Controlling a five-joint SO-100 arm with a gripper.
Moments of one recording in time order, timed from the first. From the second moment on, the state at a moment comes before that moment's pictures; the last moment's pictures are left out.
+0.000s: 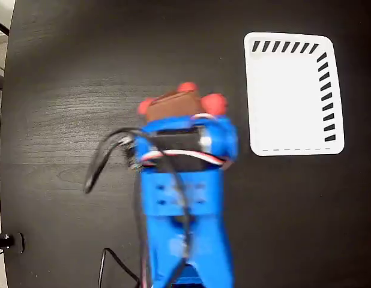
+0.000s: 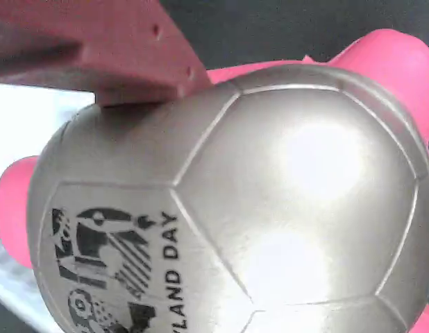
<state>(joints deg) 1.4 88.2 77.5 86.7 -17.2</state>
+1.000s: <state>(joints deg) 26.9 51.8 27.7 90.1 6.1</state>
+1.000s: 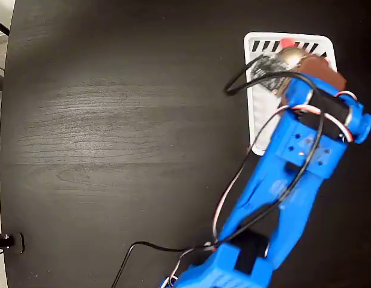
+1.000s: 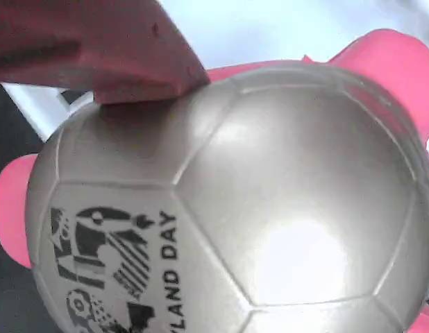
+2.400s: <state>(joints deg) 27.9 40.3 30.8 88.9 1.1</state>
